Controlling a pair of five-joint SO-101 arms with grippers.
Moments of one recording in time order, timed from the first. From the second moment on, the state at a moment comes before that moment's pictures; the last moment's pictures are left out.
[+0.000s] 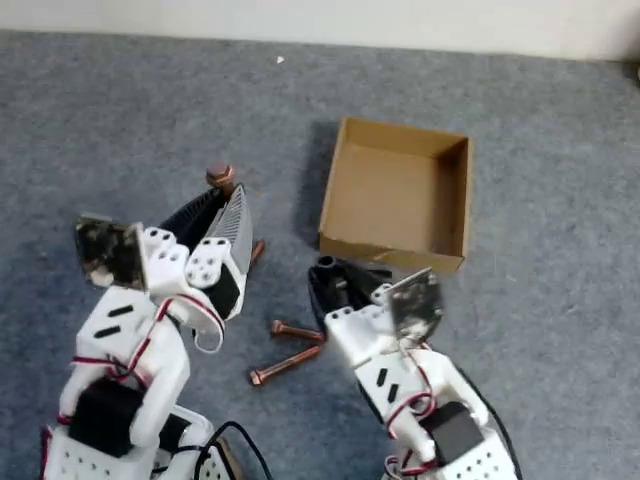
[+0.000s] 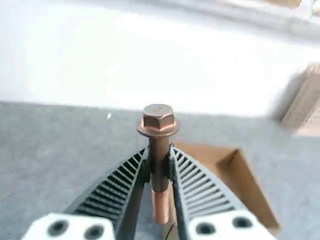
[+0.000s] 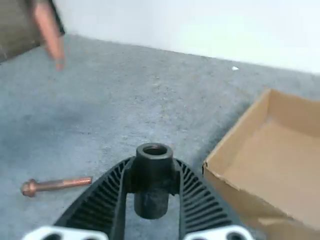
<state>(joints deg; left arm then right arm) 14.2 -84.5 58.0 41.2 20.1 -38.0 -104.2 90.9 33.5 -1.8</state>
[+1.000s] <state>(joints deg) 27.2 -99.0 78.0 23.5 20.9 -38.7 -104.2 95.9 19.2 8.6</state>
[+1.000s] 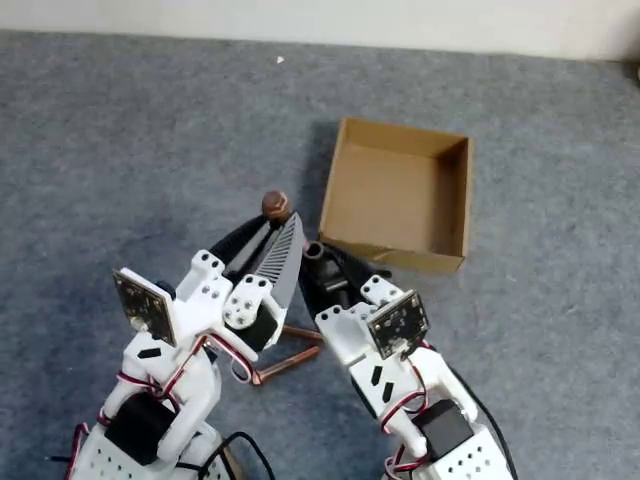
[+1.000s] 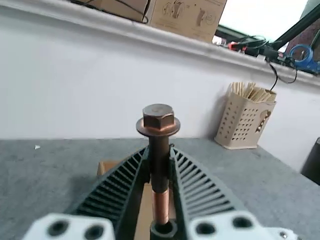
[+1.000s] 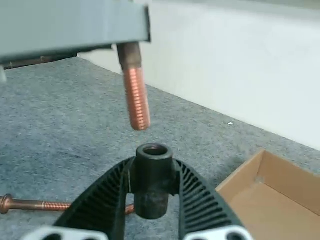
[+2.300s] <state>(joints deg) 29.1 -99.9 85.3 20.5 18.5 -38.6 -104.0 95.9 19.4 9.5</state>
